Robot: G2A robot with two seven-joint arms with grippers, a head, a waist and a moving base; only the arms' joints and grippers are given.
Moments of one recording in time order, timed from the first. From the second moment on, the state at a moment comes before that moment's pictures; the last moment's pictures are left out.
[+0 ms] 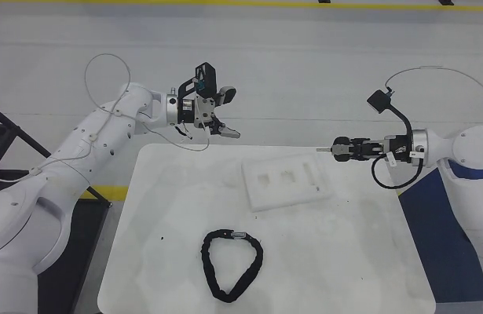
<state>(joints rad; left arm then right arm) 0.14 -0.97 -0.20 -0.93 0.79 -1.01 0.30 -0.79 -0.93 1.27 -1.45 0.15 -0.21 1.35</state>
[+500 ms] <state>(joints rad) 0.26 -0.95 -0.20 -1.00 0.86 -1.01 0.28 -0.79 -0.93 1.27 -1.45 0.15 -0.21 1.35</state>
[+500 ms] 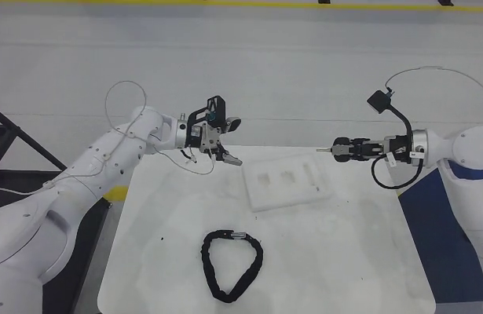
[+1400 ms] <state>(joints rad) 0.51 -0.94 -0.17 -1.15 1.28 -1.01 0.36 -0.79 -0.93 1.27 -1.45 0.15 -0.21 1.35</state>
